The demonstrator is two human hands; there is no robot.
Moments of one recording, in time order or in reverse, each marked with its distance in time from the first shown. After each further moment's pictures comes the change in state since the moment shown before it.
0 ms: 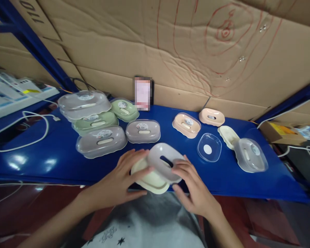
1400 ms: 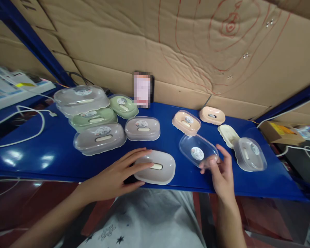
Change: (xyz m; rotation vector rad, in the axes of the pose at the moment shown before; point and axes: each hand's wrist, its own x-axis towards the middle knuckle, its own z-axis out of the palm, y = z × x) left_hand 0.000 -0.013 -0.008 -0.176 -0.116 -0.106; right_hand -0.035 0.063 -0.028 0.339 0.476 0.592
